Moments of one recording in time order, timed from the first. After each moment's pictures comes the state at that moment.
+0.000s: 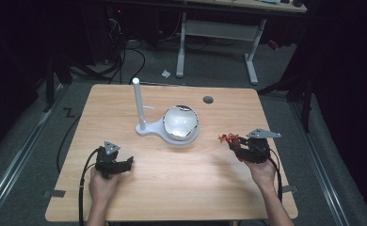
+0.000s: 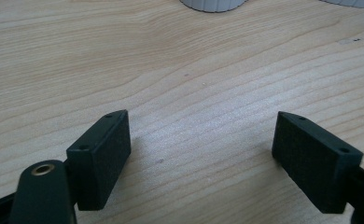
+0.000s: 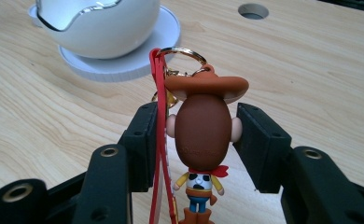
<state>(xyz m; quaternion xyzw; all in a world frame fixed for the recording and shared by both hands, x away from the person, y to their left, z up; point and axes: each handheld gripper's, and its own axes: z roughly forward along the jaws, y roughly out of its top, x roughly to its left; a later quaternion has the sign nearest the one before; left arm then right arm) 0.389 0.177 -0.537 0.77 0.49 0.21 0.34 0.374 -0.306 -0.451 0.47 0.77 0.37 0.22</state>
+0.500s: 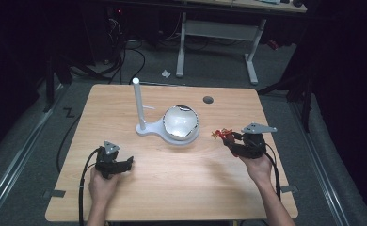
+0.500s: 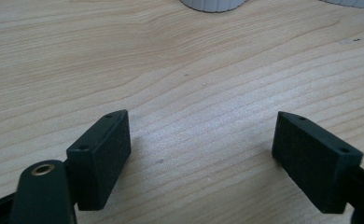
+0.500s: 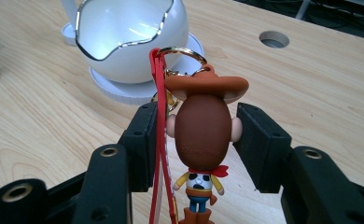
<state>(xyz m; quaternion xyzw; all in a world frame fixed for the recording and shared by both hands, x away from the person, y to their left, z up) 0.389 0.177 -0.537 0.77 0.49 0.21 0.34 0.379 -0.288 -0.431 0.44 0.78 0.39 0.21</state>
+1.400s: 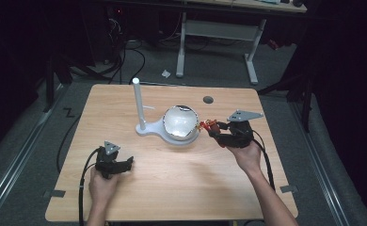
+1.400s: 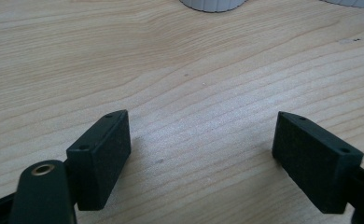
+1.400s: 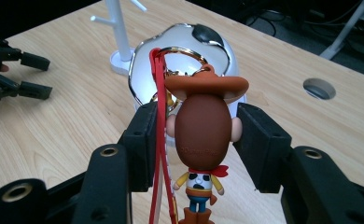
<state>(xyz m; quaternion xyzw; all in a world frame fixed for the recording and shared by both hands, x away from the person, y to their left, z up) 0.389 0.177 -0.537 0.77 0.49 0.21 0.34 0.402 -0.245 -0.397 0.38 0.81 0.42 0.19</state>
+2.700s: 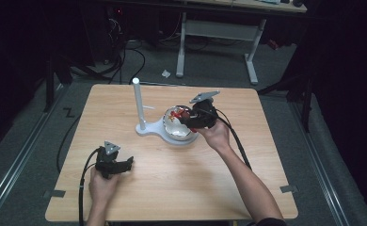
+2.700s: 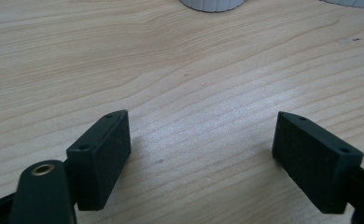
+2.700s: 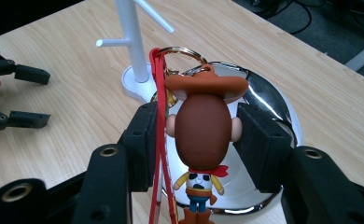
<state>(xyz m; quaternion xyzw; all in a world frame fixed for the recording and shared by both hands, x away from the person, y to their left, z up) 0.389 0.177 -0.537 0.77 0.49 0.21 0.34 0.477 -0.158 -0.398 0.34 0.85 0.38 0.15</state>
